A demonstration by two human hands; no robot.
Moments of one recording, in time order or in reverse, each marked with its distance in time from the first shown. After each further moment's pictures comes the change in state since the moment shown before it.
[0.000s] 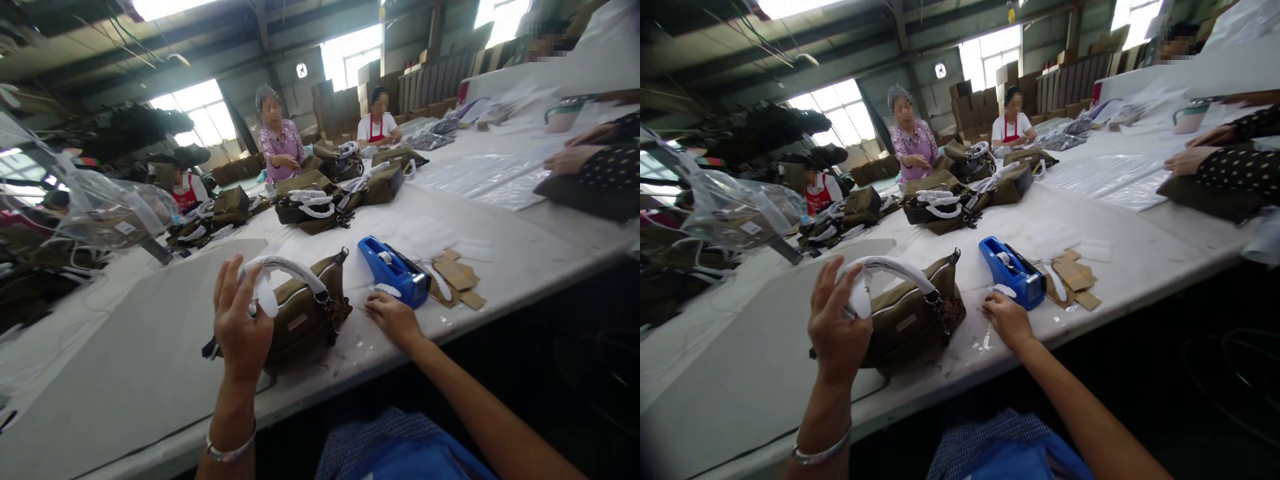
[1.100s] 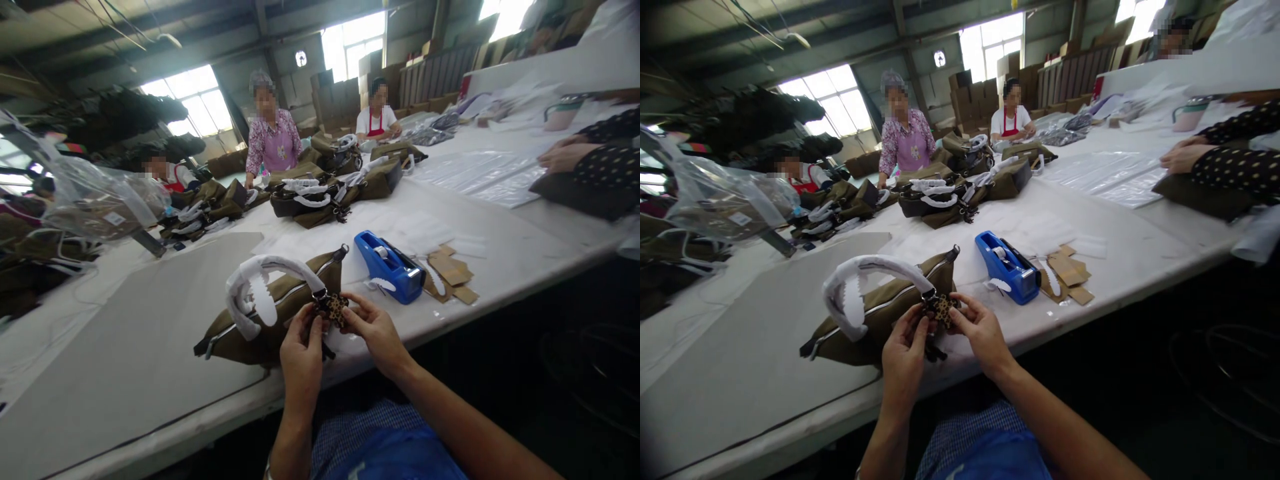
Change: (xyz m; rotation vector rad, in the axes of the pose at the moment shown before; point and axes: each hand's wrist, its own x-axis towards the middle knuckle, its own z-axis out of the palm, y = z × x) left_hand -0.097 0.072 0.046 -0.738 -0.333 -0.958; right_hand -0.011 -0.103 -0.026 1.422 -0.076 0.526
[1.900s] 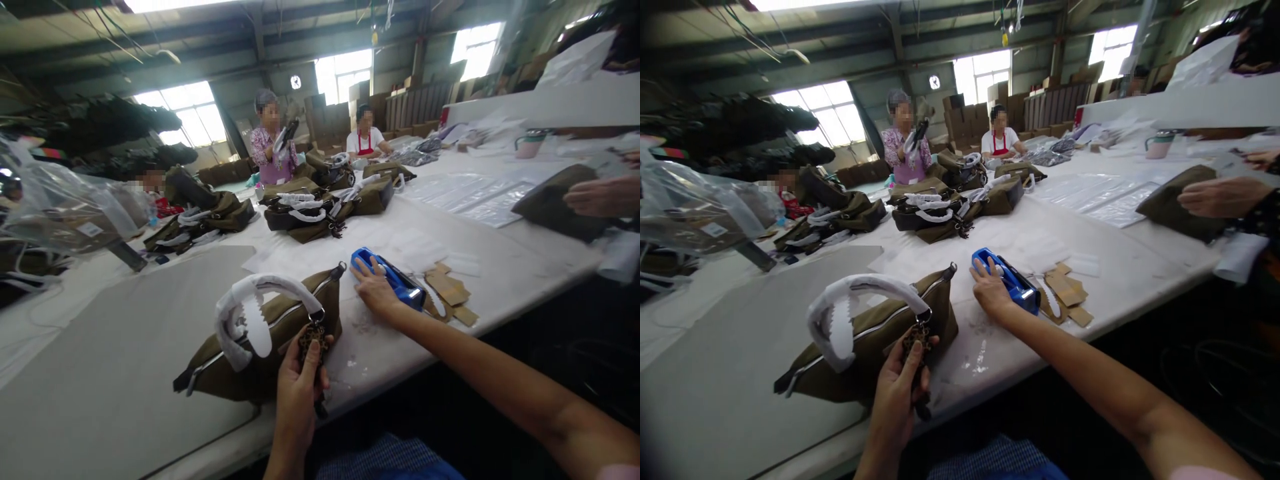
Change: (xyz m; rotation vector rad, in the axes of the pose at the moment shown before) left_hand 0.008 0.007 -0.004 -0.471 -0.107 -0.344; right_hand 0.134 -0.033 -0.068 -1.877 -0.126 -0.676
